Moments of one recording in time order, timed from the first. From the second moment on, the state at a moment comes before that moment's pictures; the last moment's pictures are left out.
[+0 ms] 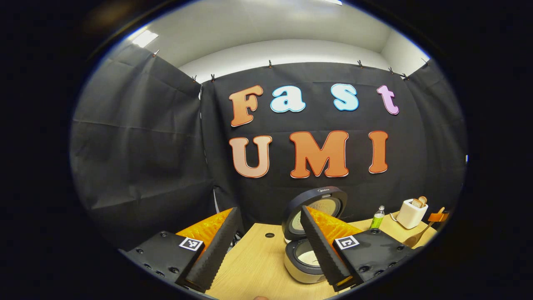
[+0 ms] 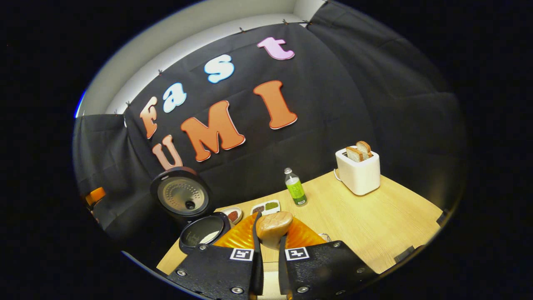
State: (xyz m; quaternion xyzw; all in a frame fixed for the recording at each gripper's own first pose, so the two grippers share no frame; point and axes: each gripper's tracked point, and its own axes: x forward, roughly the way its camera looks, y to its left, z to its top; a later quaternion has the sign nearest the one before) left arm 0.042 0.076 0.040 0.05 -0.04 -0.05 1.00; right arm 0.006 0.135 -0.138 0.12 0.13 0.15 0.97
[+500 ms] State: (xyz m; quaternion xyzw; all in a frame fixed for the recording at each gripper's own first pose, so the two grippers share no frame) left arm 0.050 0.126 0.037 0.06 -0.03 -0.05 1.00; right arm -0.025 0.183 -0.217 0.02 0.17 0.09 0.98
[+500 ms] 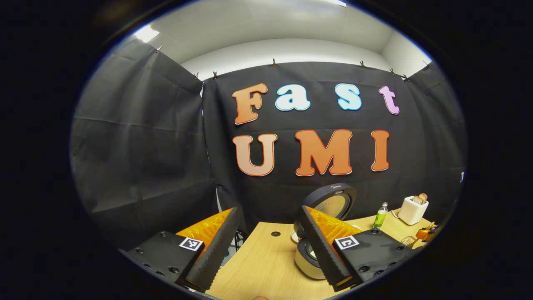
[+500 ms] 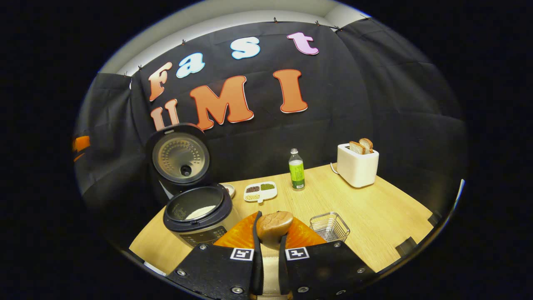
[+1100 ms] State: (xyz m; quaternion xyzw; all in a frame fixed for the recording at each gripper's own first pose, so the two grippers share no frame) left arm 0.052 0.154 0.026 0.08 -0.02 -0.03 1.00; right arm -0.023 0.190 -0.278 0.01 0.21 -0.01 0.98
